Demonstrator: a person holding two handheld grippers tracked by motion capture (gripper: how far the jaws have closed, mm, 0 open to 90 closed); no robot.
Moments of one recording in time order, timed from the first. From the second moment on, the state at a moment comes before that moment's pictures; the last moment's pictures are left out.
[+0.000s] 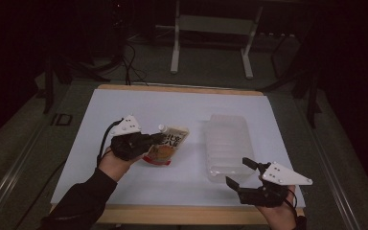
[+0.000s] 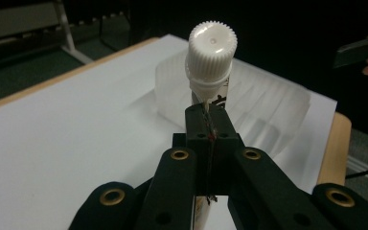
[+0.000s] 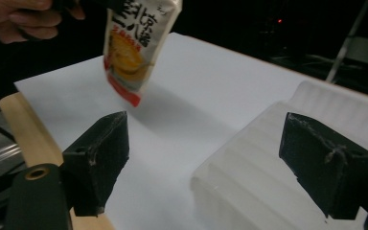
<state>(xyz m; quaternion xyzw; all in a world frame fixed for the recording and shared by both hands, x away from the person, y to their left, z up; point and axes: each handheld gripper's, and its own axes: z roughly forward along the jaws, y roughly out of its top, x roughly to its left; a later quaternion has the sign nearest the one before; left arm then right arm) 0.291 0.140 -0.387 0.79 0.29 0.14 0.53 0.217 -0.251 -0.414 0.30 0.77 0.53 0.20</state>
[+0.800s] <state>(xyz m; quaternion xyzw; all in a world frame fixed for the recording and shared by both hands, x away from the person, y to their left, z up) 0.266 0.138 -0.400 0.75 0.24 0.07 0.61 0.277 -0.208 -0.342 0.17 0.86 0.47 0.10</state>
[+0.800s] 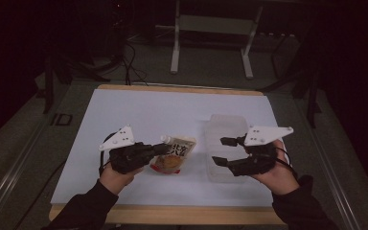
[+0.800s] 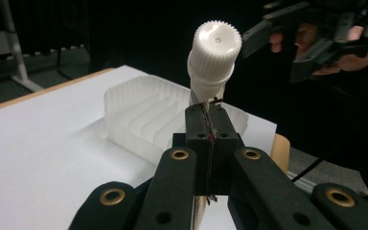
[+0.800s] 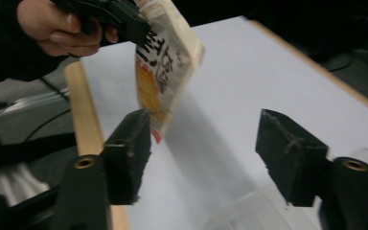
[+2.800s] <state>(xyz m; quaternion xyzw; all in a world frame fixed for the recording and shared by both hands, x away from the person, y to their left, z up) 0.263 0.118 -0.409 0.74 0.20 0.04 0.64 0.308 -0.153 -0.319 0.06 0.95 0.32 0.02</state>
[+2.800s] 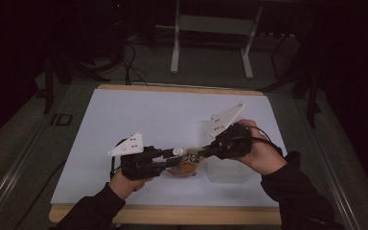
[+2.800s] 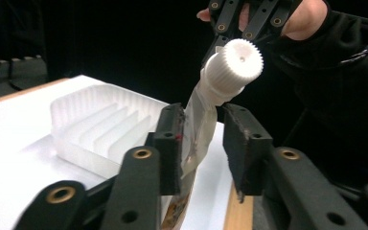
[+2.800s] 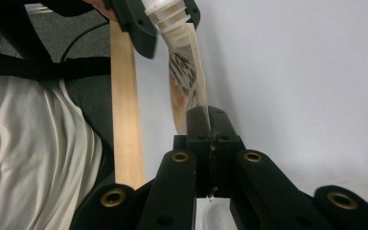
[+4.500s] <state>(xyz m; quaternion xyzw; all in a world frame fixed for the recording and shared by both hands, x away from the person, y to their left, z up) 0.249 0.191 -0.488 0.74 0.29 0.13 0.59 0.412 -0.259 -0.314 0.13 0.93 0.31 0.17</state>
